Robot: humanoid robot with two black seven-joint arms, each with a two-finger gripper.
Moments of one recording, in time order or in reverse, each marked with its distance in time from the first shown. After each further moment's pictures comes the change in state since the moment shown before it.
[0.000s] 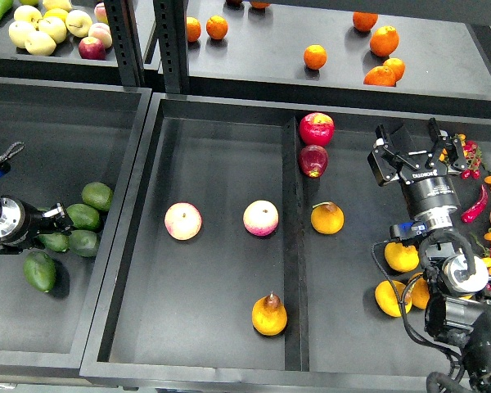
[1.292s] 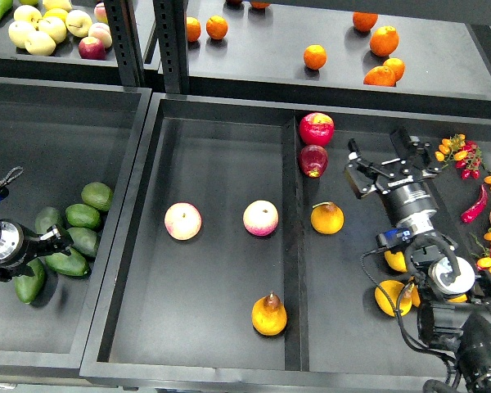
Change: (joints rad) left arm 0.015 -0.030 0.002 0.036 -0.002 0.000 0.000; right arm 0.025 -0.005 -0.254 -0.030 -0.048 0.000 -0.015
